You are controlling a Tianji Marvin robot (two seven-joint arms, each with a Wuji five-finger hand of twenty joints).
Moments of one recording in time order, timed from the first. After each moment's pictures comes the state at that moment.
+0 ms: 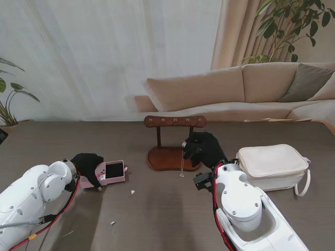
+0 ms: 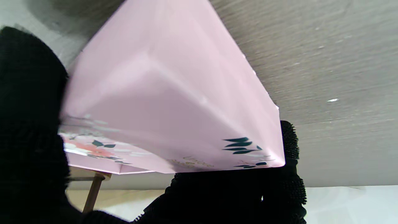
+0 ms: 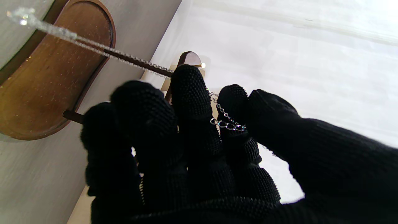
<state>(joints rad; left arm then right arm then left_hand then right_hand) 1.22 -0.98 -1.14 -1.07 0.95 -0.33 -0.14 -1.60 -1.22 1.16 -1.95 -0.02 0.33 -0.21 0.51 -0.92 0.50 -0.22 0.59 0.41 0.62 0.62 0.86 0.34 0.14 1.04 0.83 0.31 0.34 1.32 0.49 0.26 1.05 0.45 0.54 -0.72 1.35 -0.34 0.95 0.11 1.15 0.45 1.34 0.17 0.59 0.53 1.27 0.26 1.08 0.57 0.70 0.47 1.47 0.51</state>
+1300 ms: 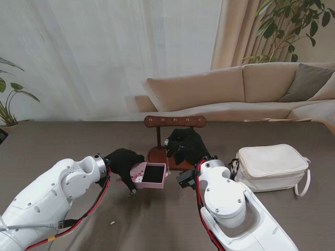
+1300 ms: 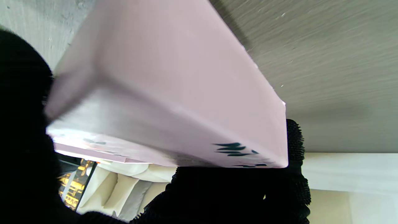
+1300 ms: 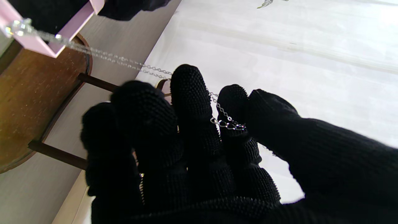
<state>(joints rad) 1.18 -1.02 -0.98 -1.26 0.79 -0.49 -0.14 -1.51 -1.24 1.04 -1.95 -0.03 0.37 -0.24 0.48 -0.92 0.45 -0.22 0.65 0.40 0.62 0.63 1.04 0.33 0.20 1.04 0.88 0.34 0.42 1.33 0.52 0.30 1.15 0.52 0.54 -0.72 1.35 -0.34 0.95 0.11 1.15 0.45 1.34 0.18 0.59 0.53 1.27 0.27 1.08 0.57 0.70 0.47 1.47 0.51</state>
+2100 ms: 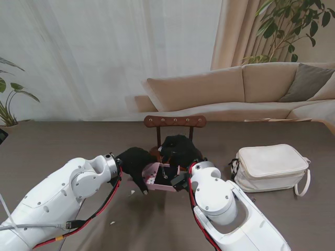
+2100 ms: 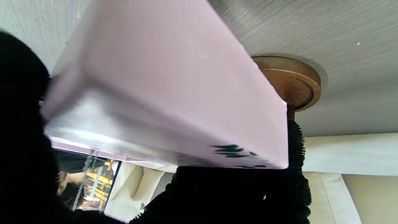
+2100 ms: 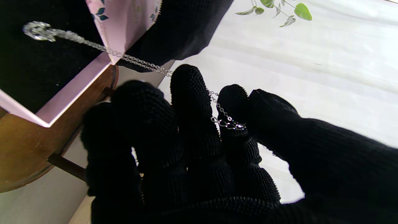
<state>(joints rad) 1.16 -1.04 -0.91 -1.30 0.80 -0.50 -0.09 -1.45 -1.25 0.97 -1.83 -0.06 0.38 -0.21 0.47 -0.92 0.45 -0.22 0.65 0.40 0.64 0.64 1.05 0.33 0.21 1.05 0.88 0.34 0.45 1.33 0.52 0.30 1.18 0.55 0.54 -0.72 1.35 -0.34 0.95 0.11 1.15 0.45 1.34 0.18 0.59 0.53 1.27 0.27 1.08 0.57 0.70 0.47 1.47 0.51</state>
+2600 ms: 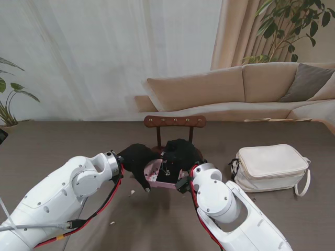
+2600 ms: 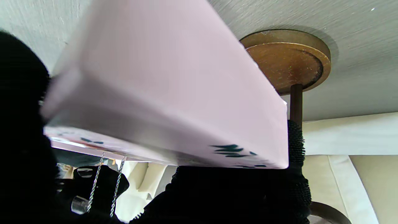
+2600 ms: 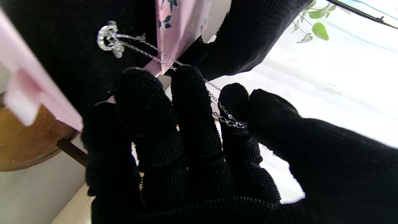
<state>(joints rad) 1.16 -1.04 -0.93 -1.33 0.82 -0.50 -0.07 -1.43 -1.22 0.97 -1.76 -0.17 0.32 -0.16 0.47 -0.92 0.45 -0.22 0.65 0.40 0.64 0.65 1.05 0.33 0.21 1.05 0.88 0.34 0.46 1.33 0.52 0.30 1.18 0.55 0.54 -0.72 1.35 -0.34 0.95 0.09 1.14 0.42 1.33 0.18 0.59 0.55 1.27 0.27 0.98 0.54 0.70 0.47 1.47 0.51</state>
